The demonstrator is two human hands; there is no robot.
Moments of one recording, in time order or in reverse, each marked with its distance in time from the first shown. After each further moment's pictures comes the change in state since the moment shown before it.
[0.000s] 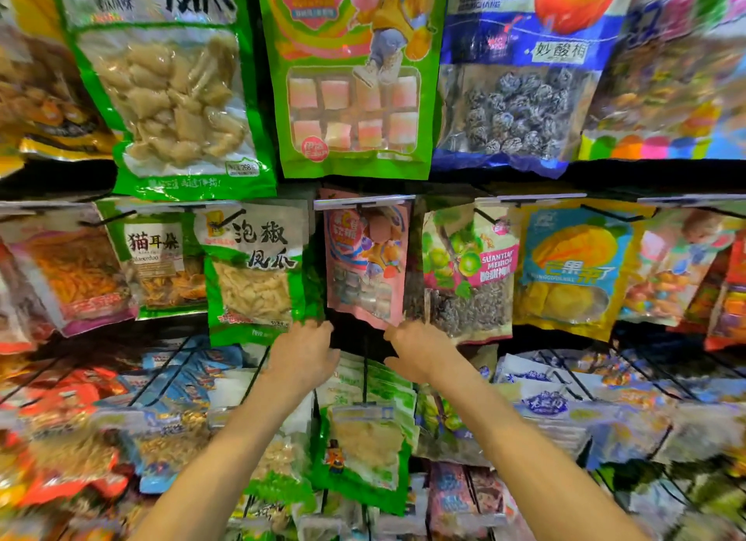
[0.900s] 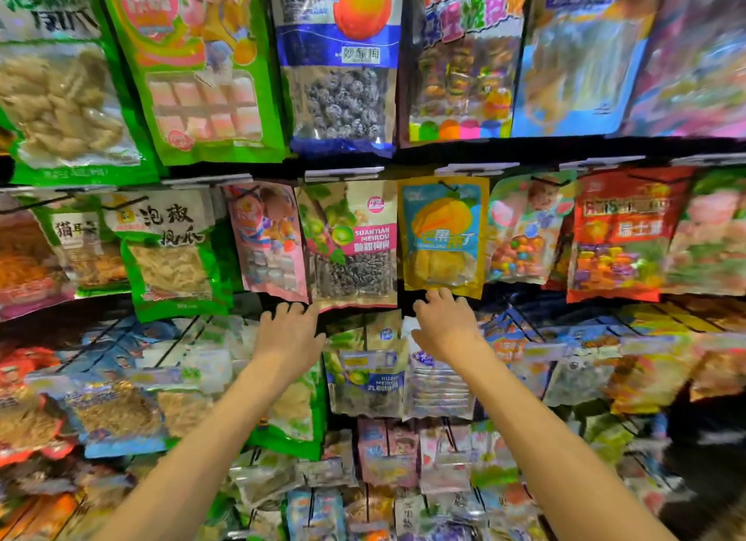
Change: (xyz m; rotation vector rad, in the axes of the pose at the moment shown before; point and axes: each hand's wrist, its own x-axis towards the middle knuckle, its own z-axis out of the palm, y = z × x) left_hand -0.058 0.182 -0.007 0.182 0.018 -0.032; right_hand -0.167 0.160 -0.010 -0.112 0.011 0.260
